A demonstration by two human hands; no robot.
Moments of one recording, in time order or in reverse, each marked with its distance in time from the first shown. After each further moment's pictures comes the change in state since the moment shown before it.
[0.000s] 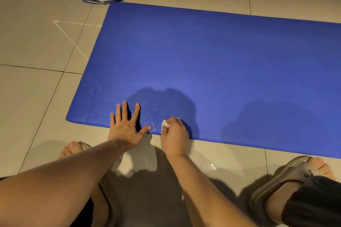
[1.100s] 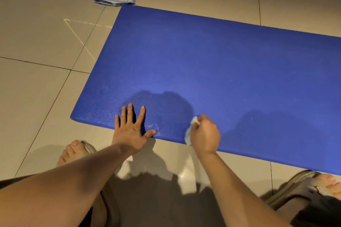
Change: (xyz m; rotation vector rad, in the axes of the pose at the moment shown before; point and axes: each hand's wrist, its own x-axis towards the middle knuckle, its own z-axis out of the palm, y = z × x) left_hand 0.000 0.002 0.001 -0.003 0.017 -0.012; right_hand 0.038 0.036 -0.049 -0.146 0.081 0.100
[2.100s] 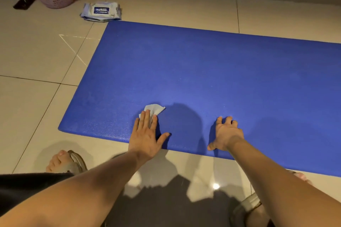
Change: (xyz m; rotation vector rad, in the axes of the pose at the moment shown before) left_hand -0.005 0.107 -0.010 0.028 0.076 0.122; right_hand 0.072 0.095 -0.092 -0.724 -0.525 -0.029
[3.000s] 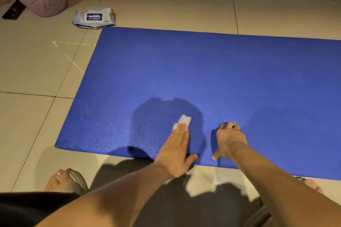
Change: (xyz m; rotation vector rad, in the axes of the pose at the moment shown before) left_hand 0.017 0.060 0.012 -0.152 0.051 0.521; right_hand -0.001 -0.014 -0.014 -0.112 -0.015 0.038
